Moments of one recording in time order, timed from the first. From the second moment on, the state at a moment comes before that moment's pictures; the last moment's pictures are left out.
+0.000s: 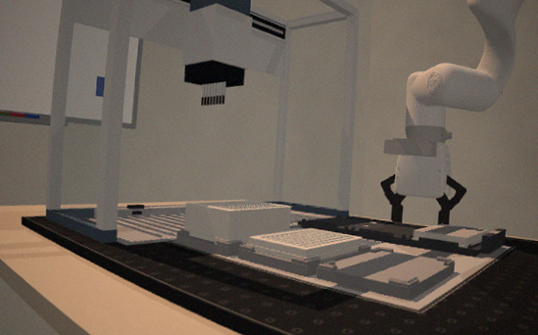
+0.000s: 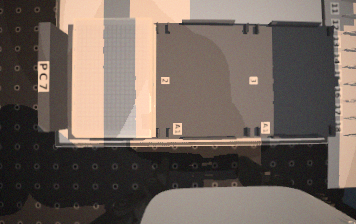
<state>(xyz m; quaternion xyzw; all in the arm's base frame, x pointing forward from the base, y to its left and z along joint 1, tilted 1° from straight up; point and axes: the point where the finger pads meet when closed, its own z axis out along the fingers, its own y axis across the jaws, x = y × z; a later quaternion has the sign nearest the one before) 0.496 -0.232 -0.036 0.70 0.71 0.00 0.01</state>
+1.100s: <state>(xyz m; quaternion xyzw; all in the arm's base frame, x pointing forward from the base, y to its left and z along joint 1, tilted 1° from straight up) 0.495 -0.232 0.009 0.70 0.71 0.00 0.00</state>
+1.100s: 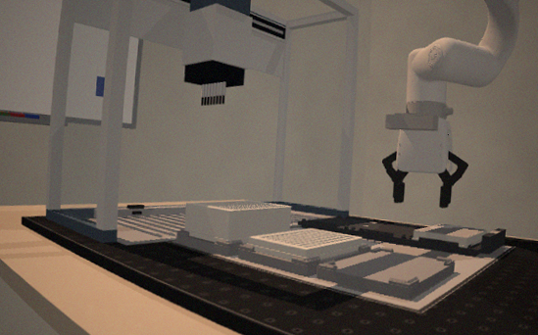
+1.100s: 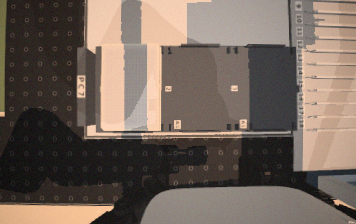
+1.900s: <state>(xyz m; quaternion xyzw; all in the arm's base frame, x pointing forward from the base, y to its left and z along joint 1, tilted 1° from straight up) 0.495 -0.232 0.045 0.70 0.71 0.00 0.01</state>
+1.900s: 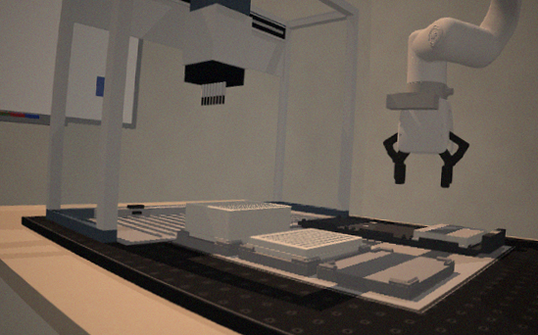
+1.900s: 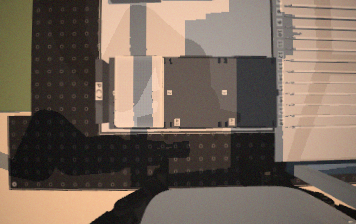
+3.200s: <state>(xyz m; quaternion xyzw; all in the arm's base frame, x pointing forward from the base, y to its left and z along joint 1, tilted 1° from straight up) 0.467 -0.217 0.077 0.77 0.64 0.00 0.00</state>
